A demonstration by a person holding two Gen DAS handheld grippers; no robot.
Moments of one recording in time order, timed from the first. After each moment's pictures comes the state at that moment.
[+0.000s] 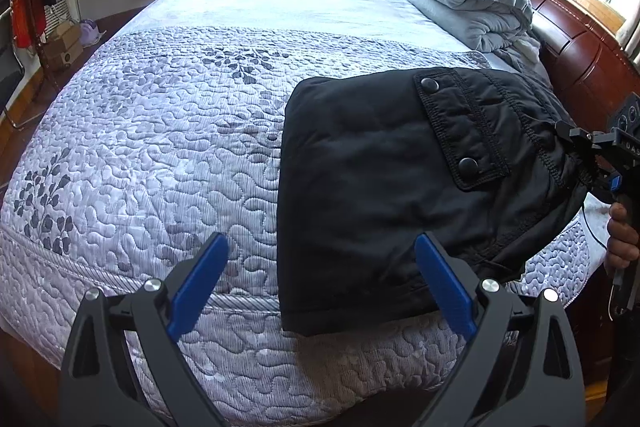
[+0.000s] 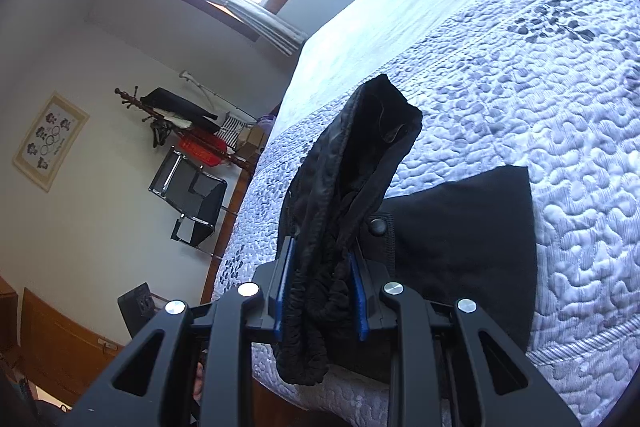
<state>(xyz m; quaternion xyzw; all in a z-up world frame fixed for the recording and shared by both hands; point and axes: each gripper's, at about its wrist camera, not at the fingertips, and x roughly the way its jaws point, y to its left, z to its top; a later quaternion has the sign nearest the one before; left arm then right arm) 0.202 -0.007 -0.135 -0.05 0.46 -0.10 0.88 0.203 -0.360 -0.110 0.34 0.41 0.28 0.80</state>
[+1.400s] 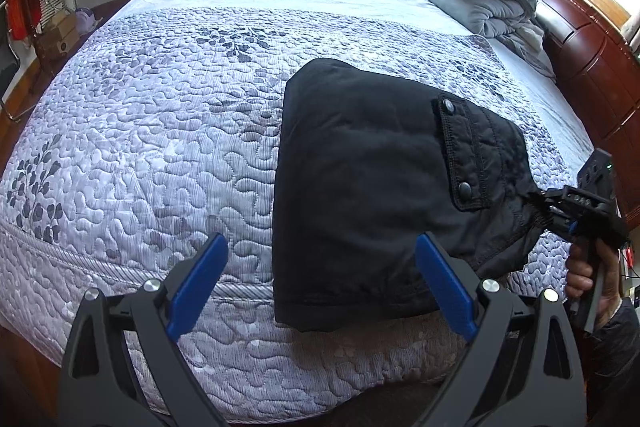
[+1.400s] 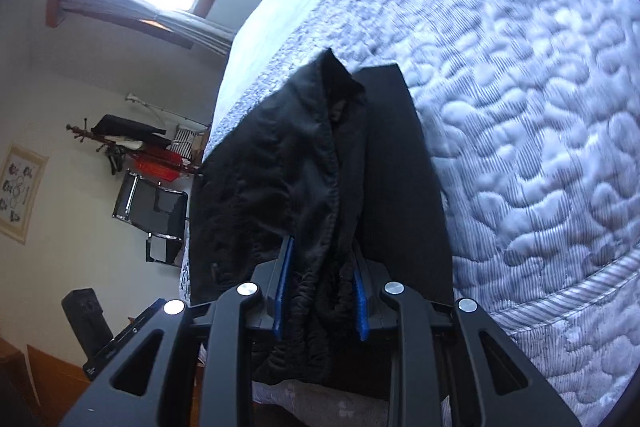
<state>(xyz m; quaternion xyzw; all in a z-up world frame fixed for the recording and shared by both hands) 0.205 -0.013 -0.151 -0.05 0.49 -0.10 0.86 0.196 -0.387 -0.228 0.39 0.47 0.20 0.77</state>
